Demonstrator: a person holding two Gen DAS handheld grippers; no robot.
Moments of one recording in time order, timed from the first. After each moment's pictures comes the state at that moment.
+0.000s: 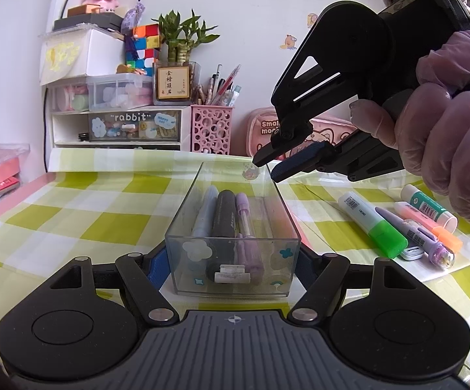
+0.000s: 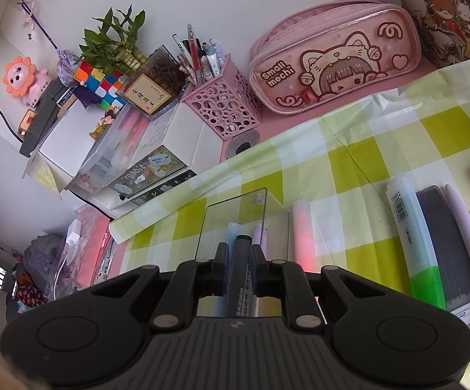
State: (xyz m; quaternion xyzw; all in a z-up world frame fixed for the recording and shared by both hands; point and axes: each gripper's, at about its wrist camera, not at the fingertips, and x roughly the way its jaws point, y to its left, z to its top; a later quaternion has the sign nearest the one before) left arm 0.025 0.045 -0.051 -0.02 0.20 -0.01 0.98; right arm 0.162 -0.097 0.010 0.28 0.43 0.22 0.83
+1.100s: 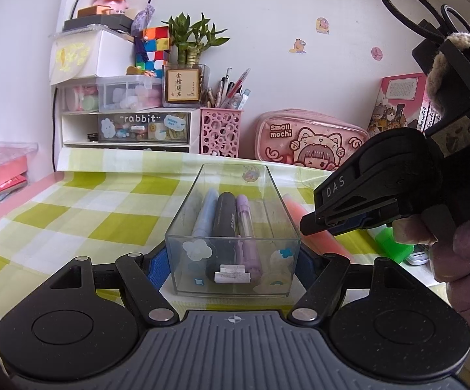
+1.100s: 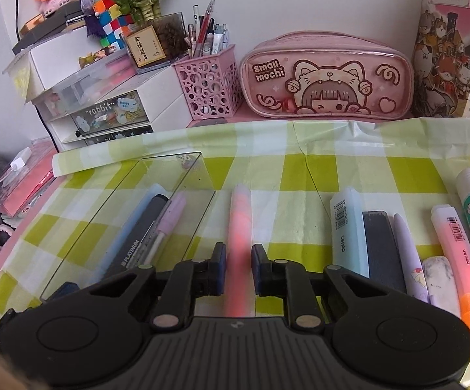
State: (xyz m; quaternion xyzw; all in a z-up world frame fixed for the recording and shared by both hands) left arm 0.021 0.046 -0.051 -0.03 0.19 0.00 0.98; right arm 0.133 -0.095 -0.028 0.08 0.38 0.21 0.90
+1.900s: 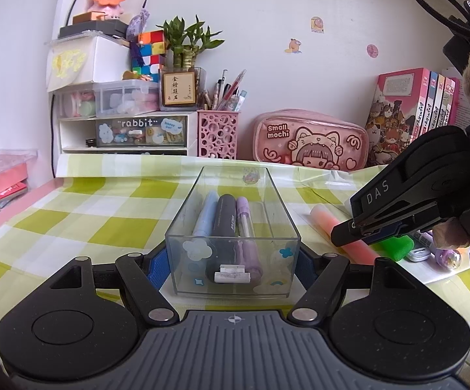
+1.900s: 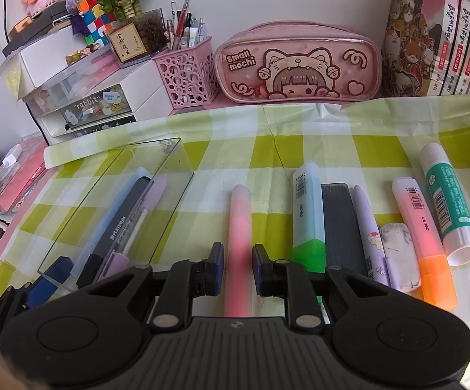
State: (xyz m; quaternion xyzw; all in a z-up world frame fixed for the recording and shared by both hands) left arm 0.021 0.044 -0.051 -0.01 0.19 0.00 0.98; right arm 0.119 -0.119 -0.023 0.08 0.40 0.18 0.89
